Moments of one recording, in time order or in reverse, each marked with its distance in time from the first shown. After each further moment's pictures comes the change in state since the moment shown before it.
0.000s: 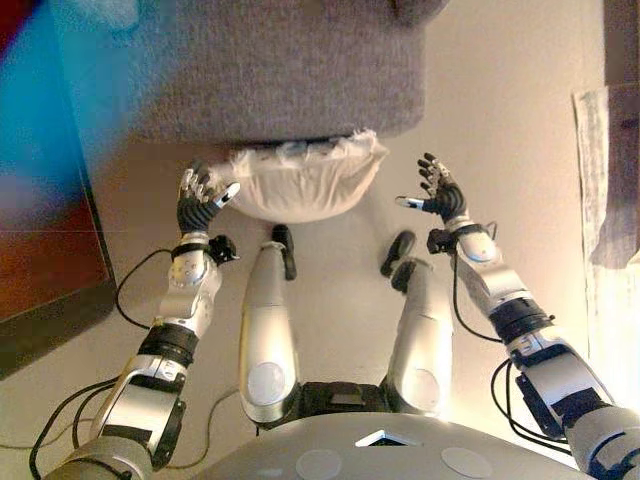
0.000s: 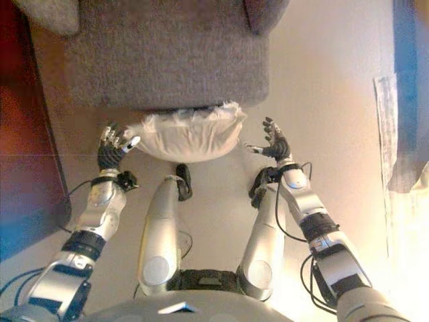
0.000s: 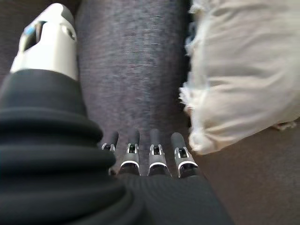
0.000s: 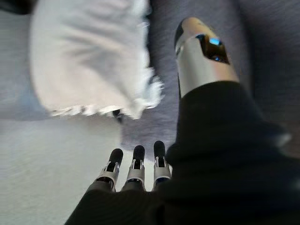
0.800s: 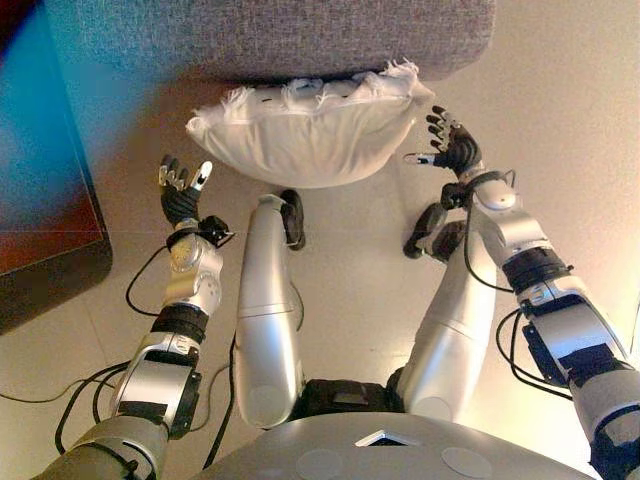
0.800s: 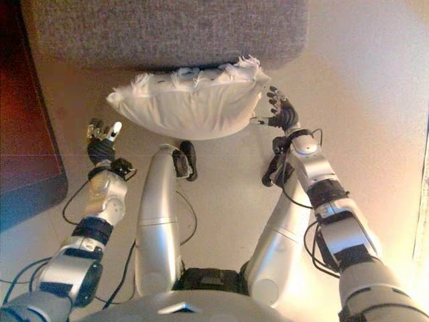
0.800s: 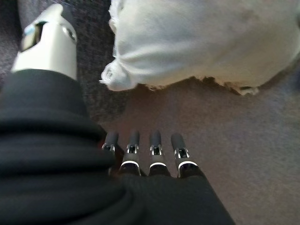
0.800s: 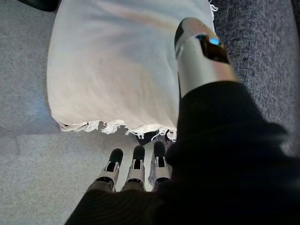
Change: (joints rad) left arm -0.054 -0.060 0.090 0.120 -0.183 -0.013 0.018; right arm -0.239 -0.062 -0.004 0.123 0.009 0.104 0.129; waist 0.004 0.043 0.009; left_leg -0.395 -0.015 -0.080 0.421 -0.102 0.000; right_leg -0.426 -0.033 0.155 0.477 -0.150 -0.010
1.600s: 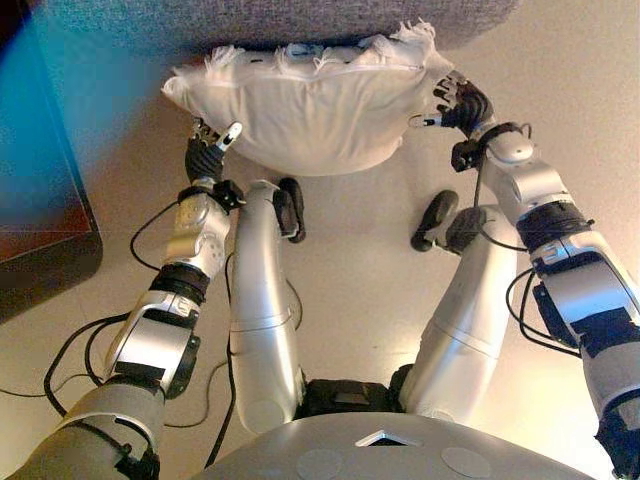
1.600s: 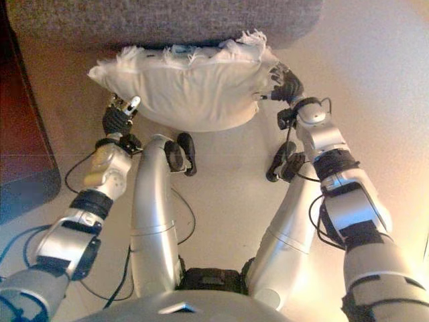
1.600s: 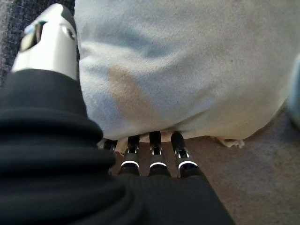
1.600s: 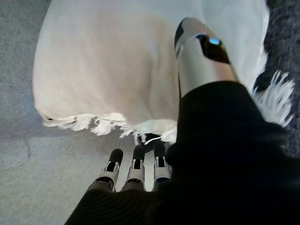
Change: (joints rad) left arm -0.251 0.068 -0.128 0.073 -0.078 0.106 -0.113; right arm -0.241 -0.038 0.086 0.119 0.036 0.080 0.070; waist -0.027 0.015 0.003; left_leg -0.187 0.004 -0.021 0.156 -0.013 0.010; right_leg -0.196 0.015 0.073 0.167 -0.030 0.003
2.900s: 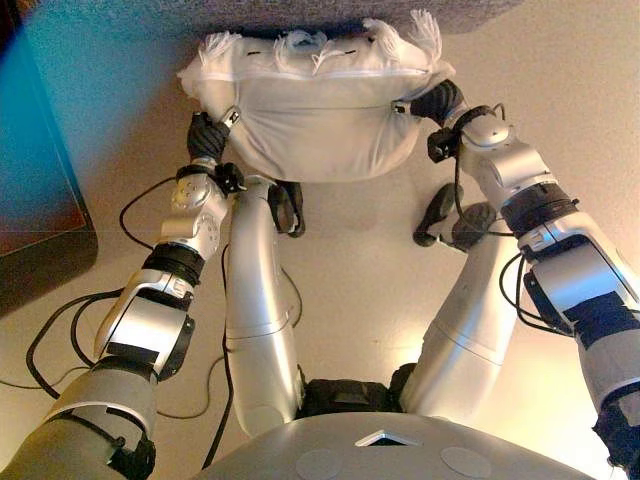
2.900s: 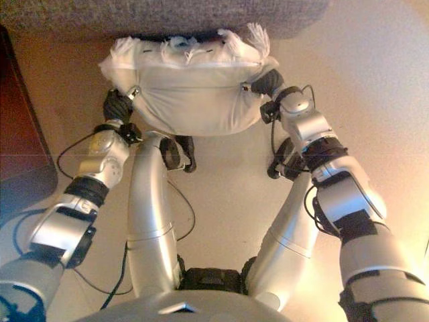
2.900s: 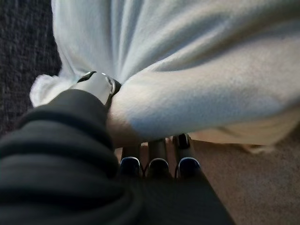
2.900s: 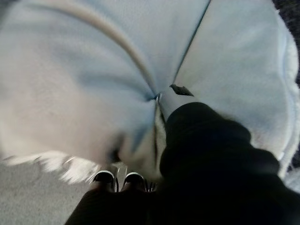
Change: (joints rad) left arm -0.084 0.034 -0.096 0.038 0.022 0.002 -0.047; right arm -0.075 0.038 0.107 -0.025 0.083 0.063 -0.003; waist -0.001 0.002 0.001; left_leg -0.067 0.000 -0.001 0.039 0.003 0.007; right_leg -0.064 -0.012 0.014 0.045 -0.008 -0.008
